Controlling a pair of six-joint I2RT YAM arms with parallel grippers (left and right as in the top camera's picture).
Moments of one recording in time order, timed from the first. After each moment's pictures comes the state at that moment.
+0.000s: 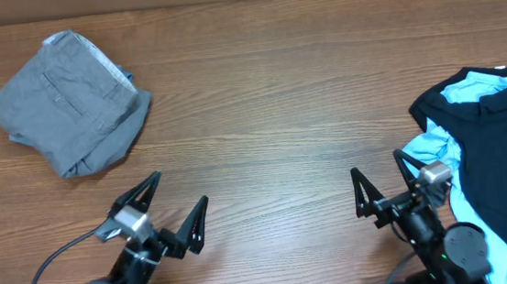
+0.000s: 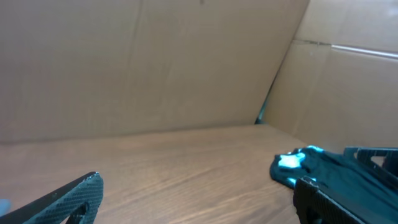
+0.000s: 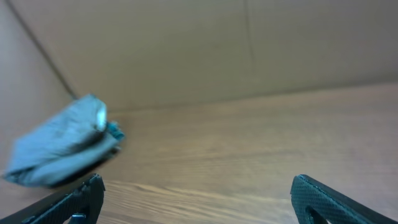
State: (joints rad) left arm 0.10 0.03 0.21 -0.01 0.68 -0.34; right arm 0.28 0.02 0.22 -0.22 -0.12 0.29
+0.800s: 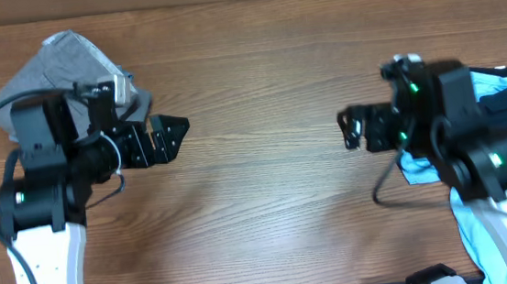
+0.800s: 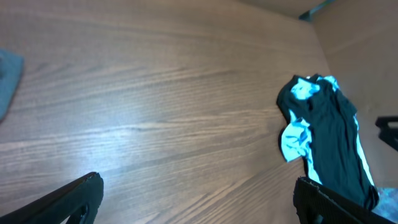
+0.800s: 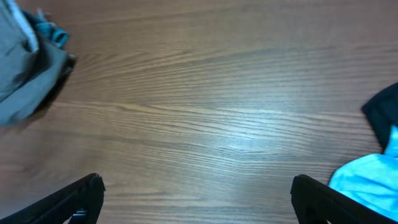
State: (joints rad) left arm 0.10 1.19 1.28 -0.96 0.65 -0.12; right arm 0.27 1.21 1.35 -1.05 -0.10 0.29
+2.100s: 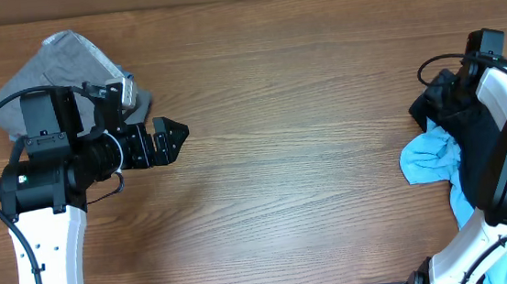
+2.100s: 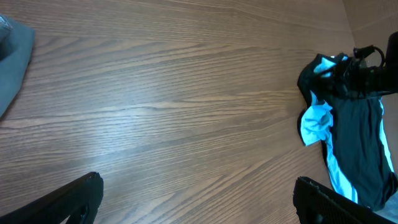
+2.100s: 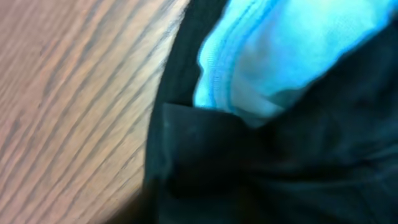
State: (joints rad) left arm 0.10 1.23 1.29 -1.03 0.60 -0.05; right arm -0.34 1.98 1.36 -0.67 -0.07 0.46
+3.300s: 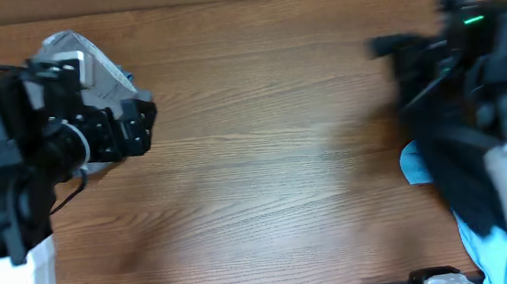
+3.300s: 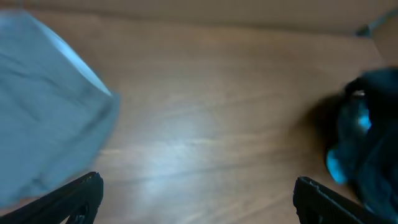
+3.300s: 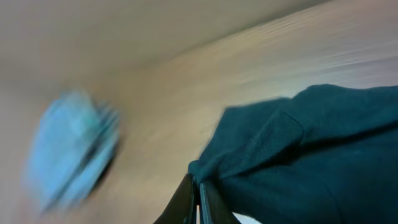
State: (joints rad) left arm 0.10 1.23 1.75 -1.28 0.38 -0.04; right arm 0.11 1.30 1.47 -0.86 -0.38 0.35
